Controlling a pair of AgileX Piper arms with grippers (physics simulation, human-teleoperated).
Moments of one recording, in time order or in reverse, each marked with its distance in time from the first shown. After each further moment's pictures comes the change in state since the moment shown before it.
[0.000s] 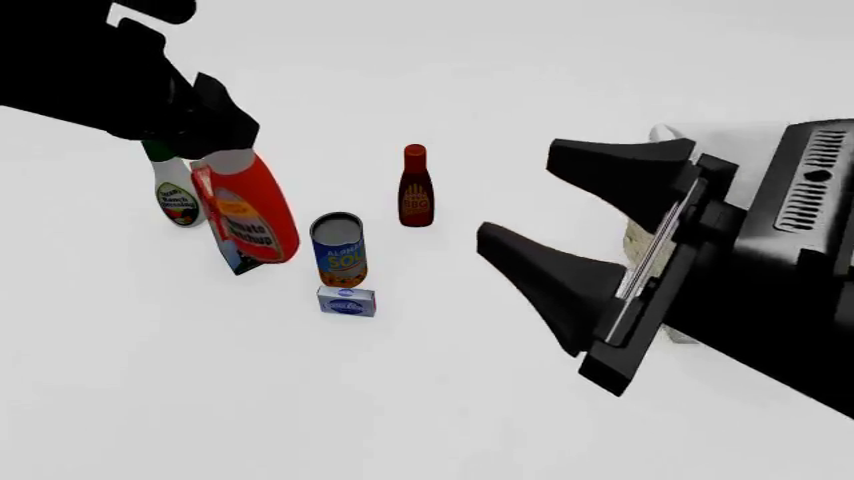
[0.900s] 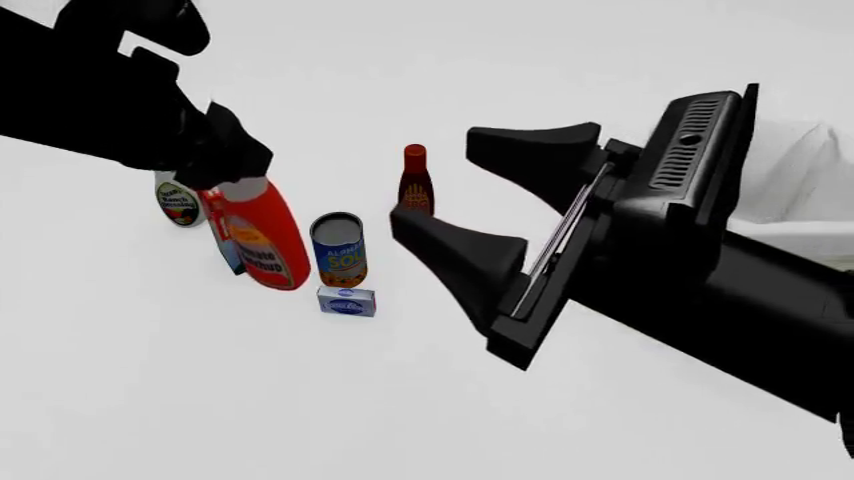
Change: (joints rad) left arm -0.064 -0.039 0.060 0.005 -0.015; right arm 0.068 0.172 -0.092 -0.084 0.052
